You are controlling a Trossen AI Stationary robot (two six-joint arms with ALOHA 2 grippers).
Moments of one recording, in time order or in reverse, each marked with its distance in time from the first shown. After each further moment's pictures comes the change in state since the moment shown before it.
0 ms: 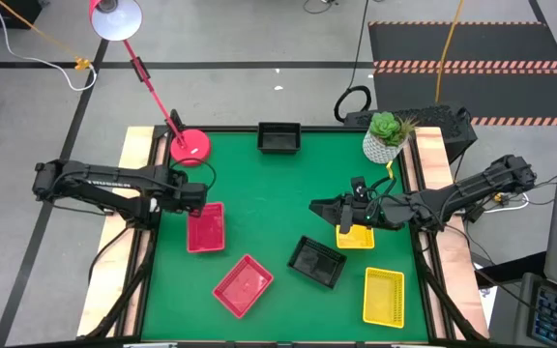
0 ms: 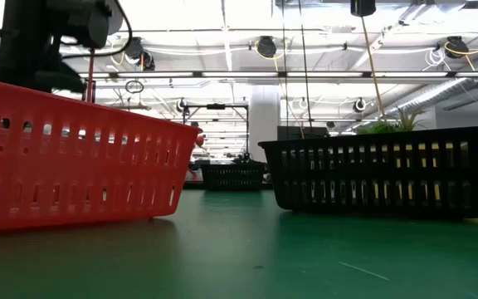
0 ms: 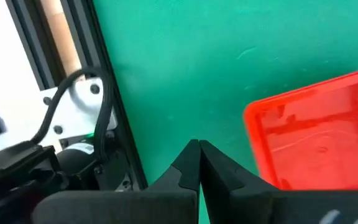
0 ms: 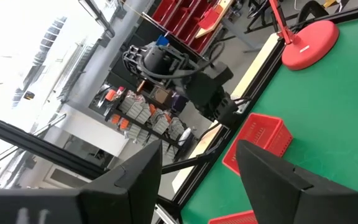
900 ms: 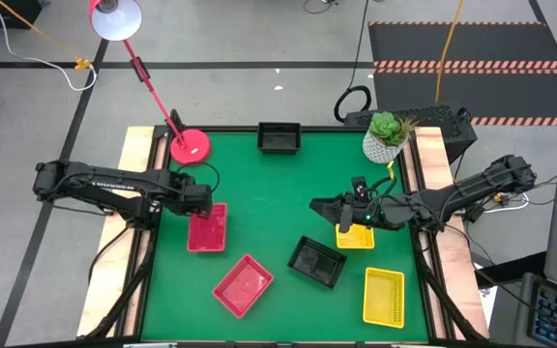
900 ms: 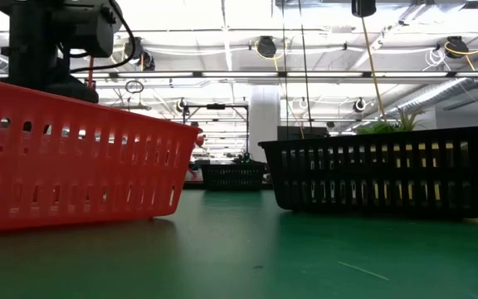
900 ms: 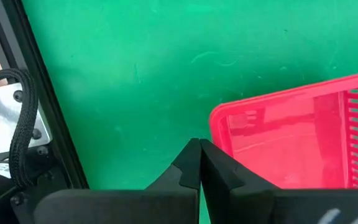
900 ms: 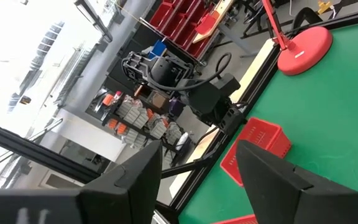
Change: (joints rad) left arm 0.003 0.008 -0.085 0.225 0.026 -0.015; right arm -0.001 0.000 0.000 0.000 0.027 -0.001
